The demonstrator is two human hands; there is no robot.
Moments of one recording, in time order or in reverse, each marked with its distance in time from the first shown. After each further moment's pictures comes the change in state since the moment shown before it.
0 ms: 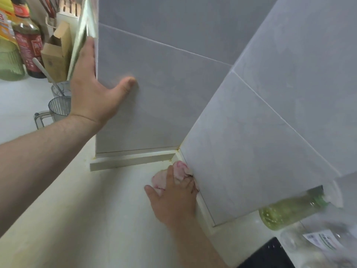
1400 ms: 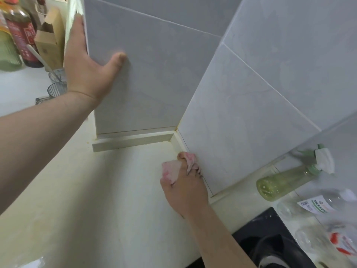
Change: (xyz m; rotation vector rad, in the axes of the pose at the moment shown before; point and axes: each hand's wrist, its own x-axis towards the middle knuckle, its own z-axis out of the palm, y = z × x) left_hand -0.003 0.009 -0.003 -0.011 0.013 0.037; right_hand -0.041 0.038 -0.012 0.006 -0.089 -0.030
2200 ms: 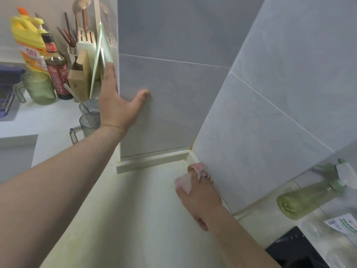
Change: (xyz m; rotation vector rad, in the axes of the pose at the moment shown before) left_hand 0.003 -0.008 0.002 0.000 -0.042 -0.080; right_hand 0.032 -0.014 -0.015 0.014 -0.037 -0.079
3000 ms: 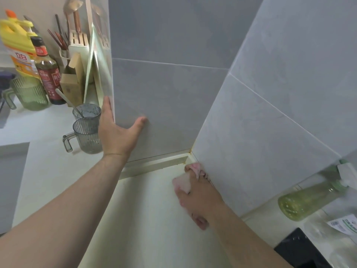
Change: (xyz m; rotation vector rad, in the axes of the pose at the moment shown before) left_hand -0.045 -0.031 0.018 0.005 0.078 -0.222; right_hand 0.018 0.002 -0.005 0.081 -0.024 -0.033
